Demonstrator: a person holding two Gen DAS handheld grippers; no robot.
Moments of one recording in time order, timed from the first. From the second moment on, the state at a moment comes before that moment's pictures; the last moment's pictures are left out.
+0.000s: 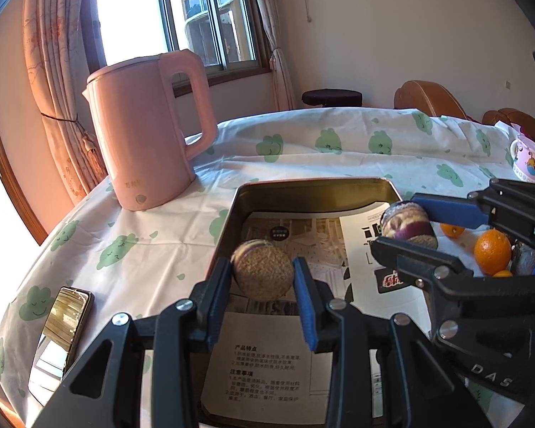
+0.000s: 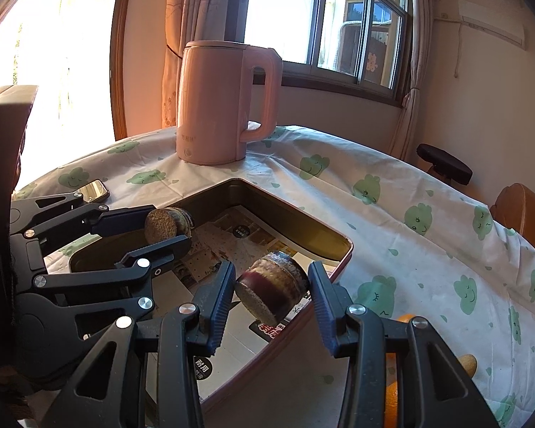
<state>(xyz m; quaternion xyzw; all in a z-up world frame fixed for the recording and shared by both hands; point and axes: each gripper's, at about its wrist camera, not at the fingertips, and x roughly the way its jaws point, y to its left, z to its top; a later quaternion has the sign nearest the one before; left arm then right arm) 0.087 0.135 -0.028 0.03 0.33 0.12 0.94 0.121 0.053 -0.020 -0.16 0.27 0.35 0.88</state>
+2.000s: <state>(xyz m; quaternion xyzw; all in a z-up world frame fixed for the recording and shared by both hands) 0.063 0.003 -0.022 0.04 0.31 -0.03 0.95 0.079 -0.119 -0.053 -0.06 0.38 0.25 0.89</state>
